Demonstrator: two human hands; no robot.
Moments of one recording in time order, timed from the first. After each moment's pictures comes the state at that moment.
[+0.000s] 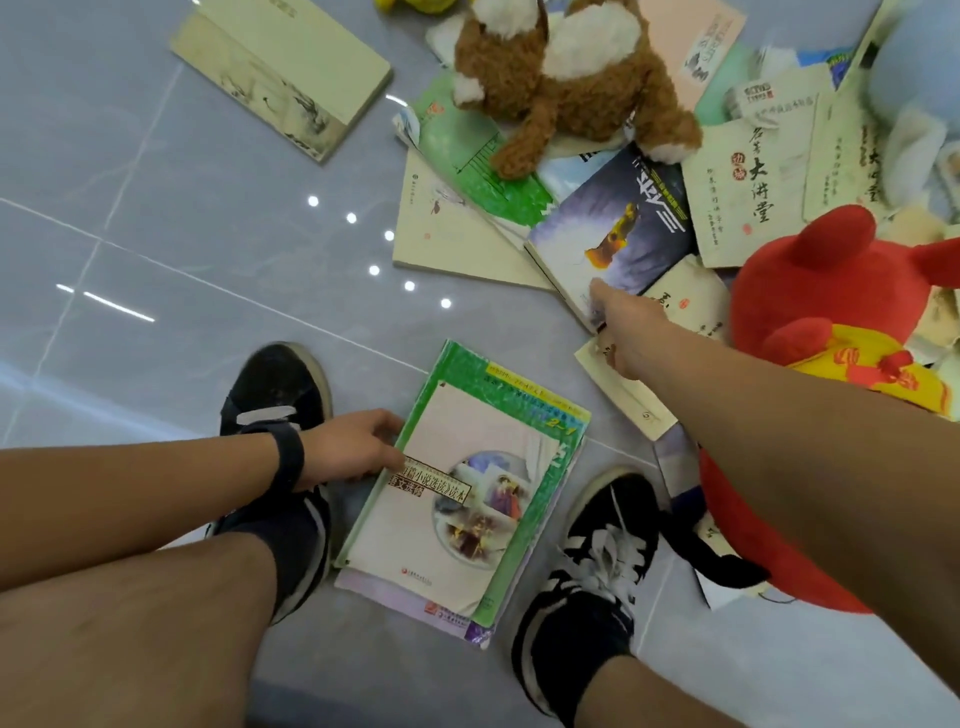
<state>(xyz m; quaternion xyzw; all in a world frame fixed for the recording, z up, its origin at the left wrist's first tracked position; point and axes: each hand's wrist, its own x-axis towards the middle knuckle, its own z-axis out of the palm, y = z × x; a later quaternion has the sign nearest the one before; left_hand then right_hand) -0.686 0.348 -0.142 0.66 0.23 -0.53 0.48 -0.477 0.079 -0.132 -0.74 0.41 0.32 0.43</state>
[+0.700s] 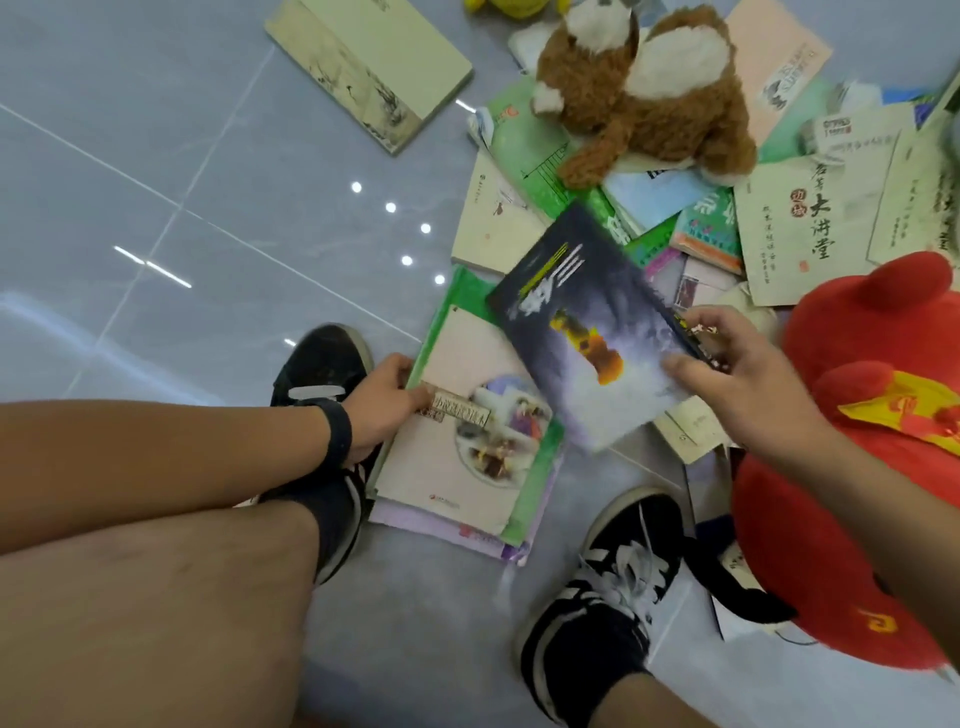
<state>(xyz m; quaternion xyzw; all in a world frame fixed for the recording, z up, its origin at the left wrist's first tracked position) -0.684 0.350 -0.146 0.65 0.38 -0.29 0.59 -0.526 0.054 -0.021 -0.85 -0.05 0.32 0.41</state>
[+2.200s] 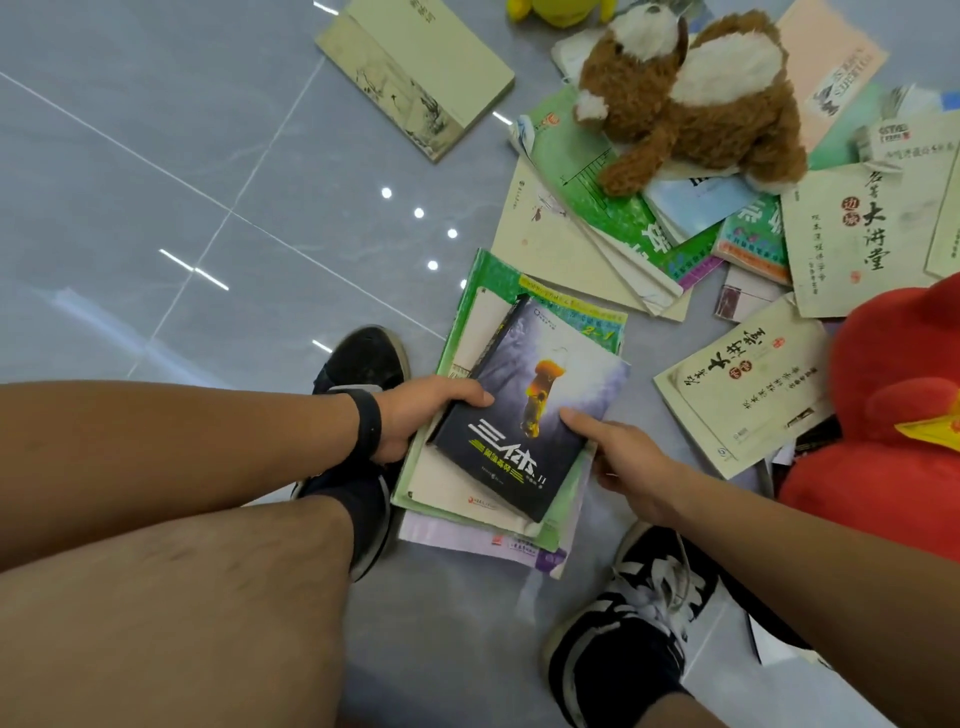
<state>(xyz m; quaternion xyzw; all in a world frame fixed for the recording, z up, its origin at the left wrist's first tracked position) -0.671 0.354 -0.104 0.40 0.42 -0.43 0.69 -0.609 0.107 -0.127 -0.70 0.27 0.53 0.39</state>
